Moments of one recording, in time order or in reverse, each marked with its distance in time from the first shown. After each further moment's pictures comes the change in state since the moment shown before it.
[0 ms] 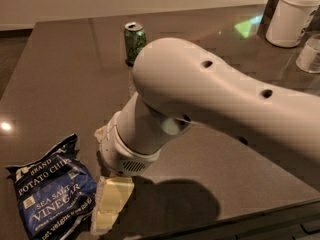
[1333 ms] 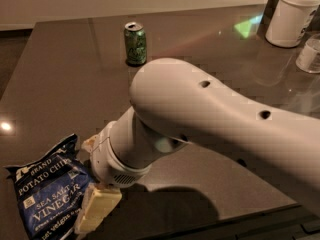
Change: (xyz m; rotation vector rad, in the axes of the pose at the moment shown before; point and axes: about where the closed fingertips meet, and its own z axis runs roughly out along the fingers) arm -0.018 0.006 0.015 0.043 -0.083 -0.018
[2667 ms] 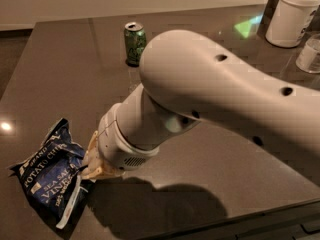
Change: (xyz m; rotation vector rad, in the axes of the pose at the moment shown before) arm -0.003 -0.017 -0.028 0.023 0.013 -0.116
